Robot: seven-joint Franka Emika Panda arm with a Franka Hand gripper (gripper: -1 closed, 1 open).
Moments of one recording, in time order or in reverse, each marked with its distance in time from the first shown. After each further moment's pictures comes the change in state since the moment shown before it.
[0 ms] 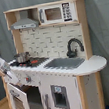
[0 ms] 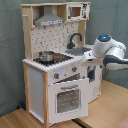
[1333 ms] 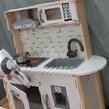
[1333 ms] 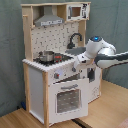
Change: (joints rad) arm -0.127 0.242 0.090 0.001 0.045 0.221 -0.176
